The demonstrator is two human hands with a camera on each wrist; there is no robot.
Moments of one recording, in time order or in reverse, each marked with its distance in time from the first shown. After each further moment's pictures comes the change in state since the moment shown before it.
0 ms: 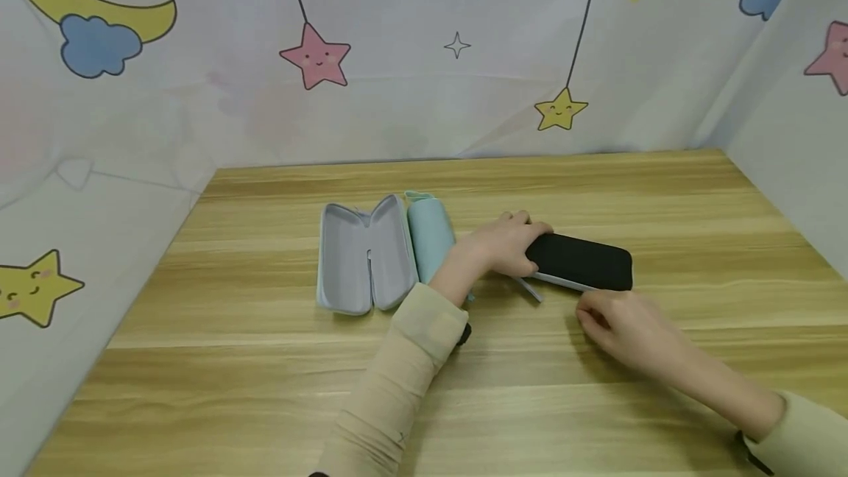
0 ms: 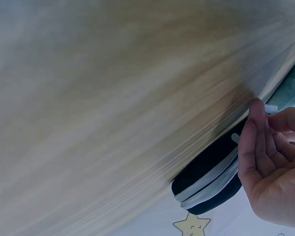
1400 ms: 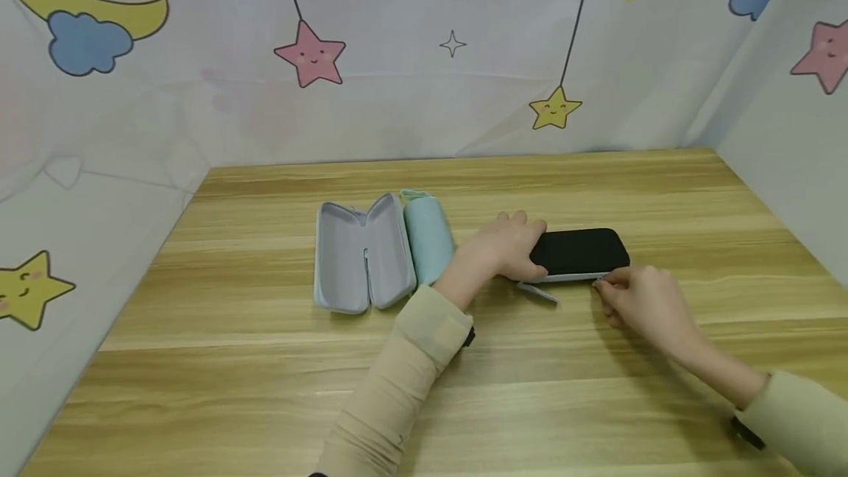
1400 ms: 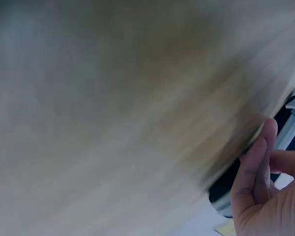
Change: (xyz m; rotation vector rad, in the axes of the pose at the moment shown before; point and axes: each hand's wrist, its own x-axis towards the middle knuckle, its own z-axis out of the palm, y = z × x) left_hand 0.001 0.018 0.000 0.102 -0.020 -0.097; right_hand 0.003 0.025 -0.007 0.169 -0.018 0.461
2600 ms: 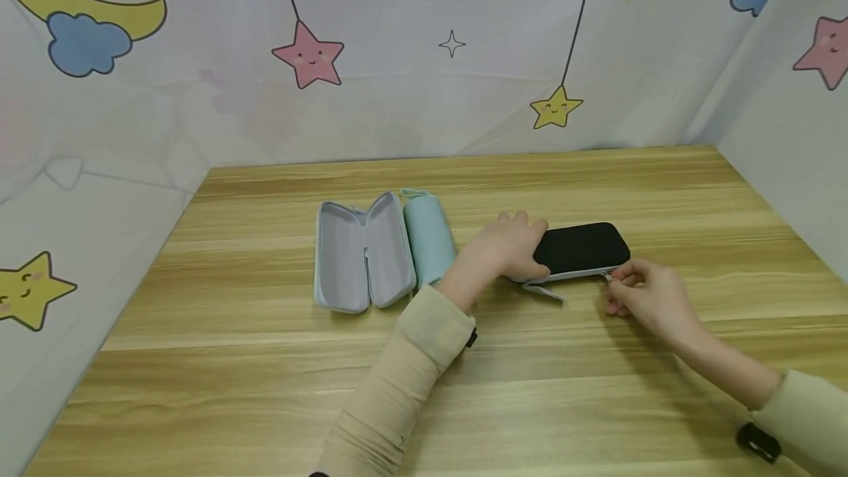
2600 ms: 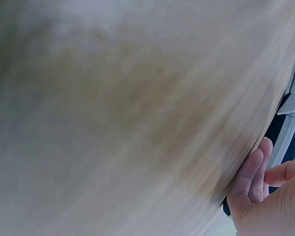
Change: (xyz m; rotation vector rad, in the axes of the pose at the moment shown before) left_hand 0.001 0.006 0.002 0.033 0.010 -0.031; right_hand 0.001 0.009 -0.003 0.284 -0.036 0.179
